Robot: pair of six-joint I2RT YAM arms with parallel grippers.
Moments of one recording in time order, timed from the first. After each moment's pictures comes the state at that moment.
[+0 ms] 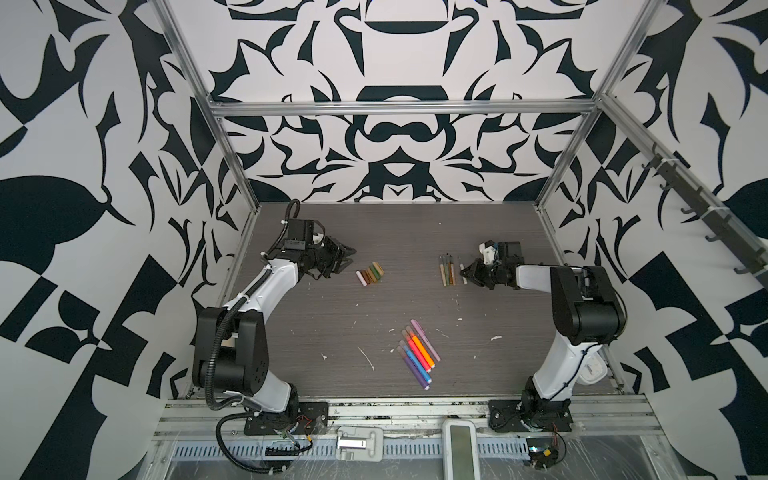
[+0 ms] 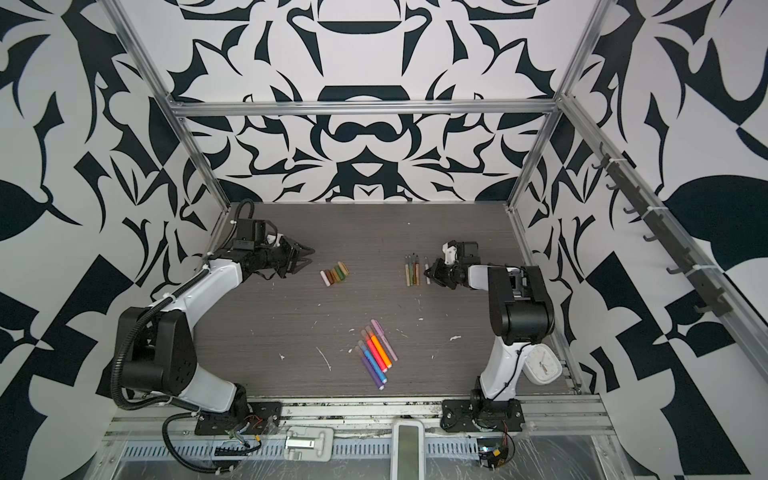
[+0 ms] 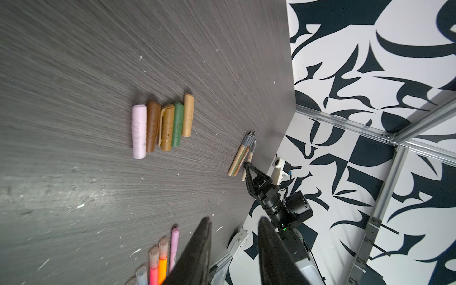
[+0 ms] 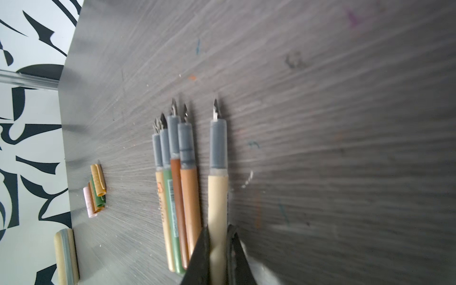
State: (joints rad) left arm -0.15 1.54 1.07 -0.34 0.66 -1.13; right arm 0.01 1.85 0.91 0.00 -0.59 0.50
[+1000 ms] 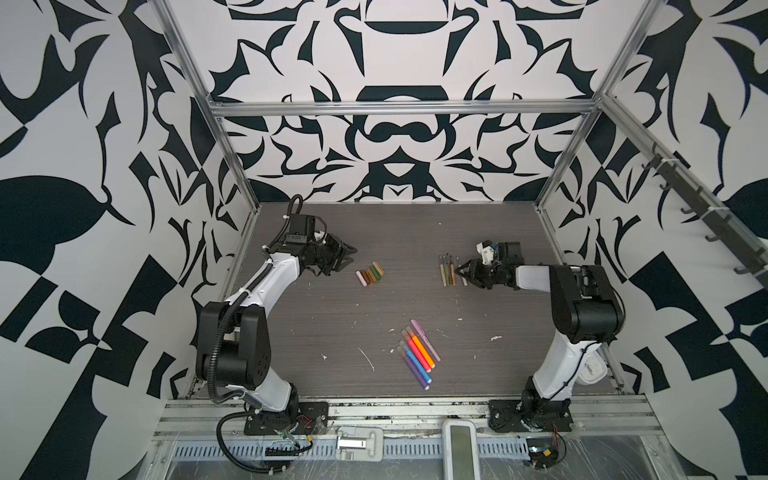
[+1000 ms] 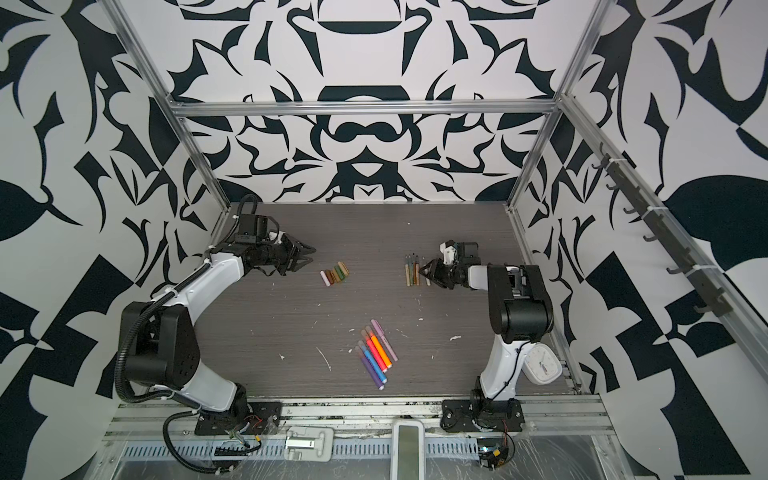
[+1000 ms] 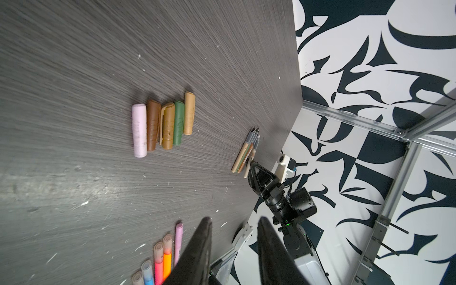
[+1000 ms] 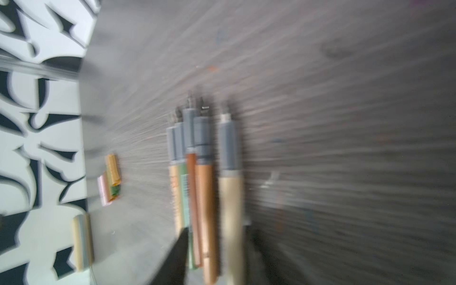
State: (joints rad) left arm -0.15 1.58 1.14 -0.41 0.67 -1.09; right arm 0.01 1.87 0.92 0.02 -0.67 0.49
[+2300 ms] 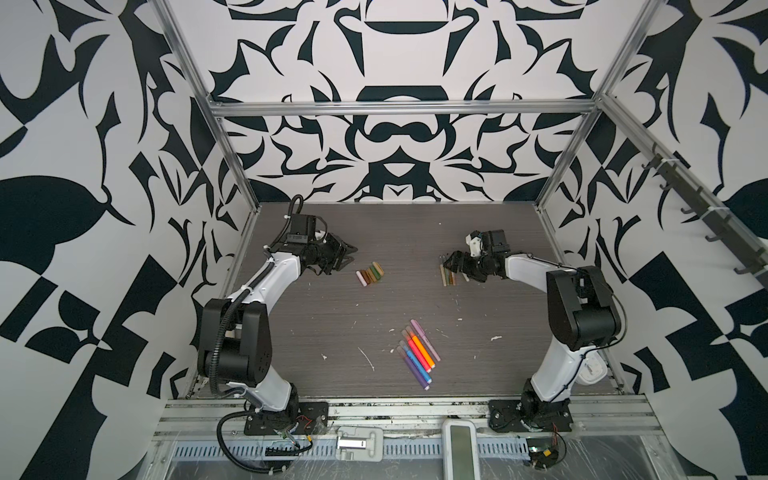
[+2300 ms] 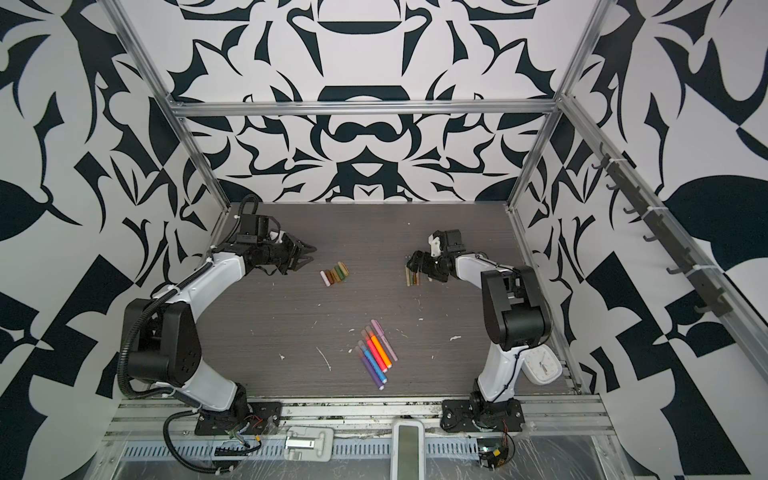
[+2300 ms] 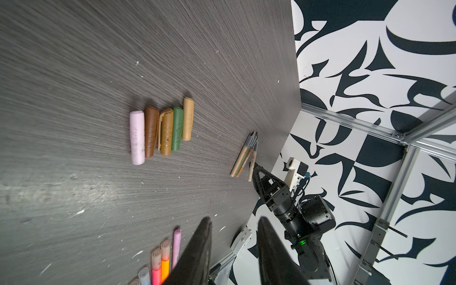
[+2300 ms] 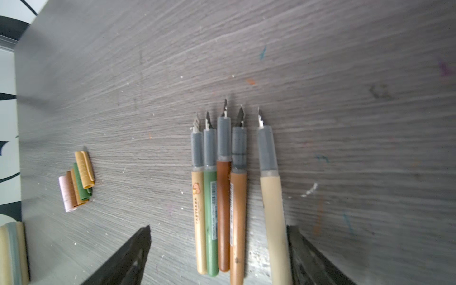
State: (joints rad) left arm -0.16 1.60 1.14 -0.38 0.67 -1.10; right arm 0.14 1.82 1.07 -0.22 -0.41 0.41
